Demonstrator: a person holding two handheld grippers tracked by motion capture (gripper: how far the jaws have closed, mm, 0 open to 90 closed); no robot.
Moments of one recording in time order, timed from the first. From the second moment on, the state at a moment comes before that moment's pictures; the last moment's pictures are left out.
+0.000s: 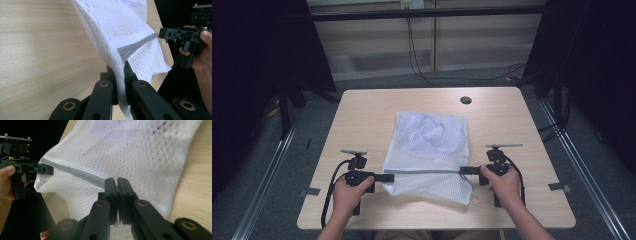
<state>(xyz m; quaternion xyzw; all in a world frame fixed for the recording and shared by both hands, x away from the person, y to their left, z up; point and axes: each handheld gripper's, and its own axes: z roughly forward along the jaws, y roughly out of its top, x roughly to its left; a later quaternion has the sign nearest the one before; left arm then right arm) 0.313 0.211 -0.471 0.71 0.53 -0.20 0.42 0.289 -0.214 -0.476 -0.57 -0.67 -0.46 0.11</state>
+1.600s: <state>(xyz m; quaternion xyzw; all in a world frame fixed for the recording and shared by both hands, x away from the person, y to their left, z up) 0.309 0.212 -0.471 0.72 0.50 -0.16 0.45 0.273 -0.248 -0.474 -0.58 -0.67 -0.46 0.05</state>
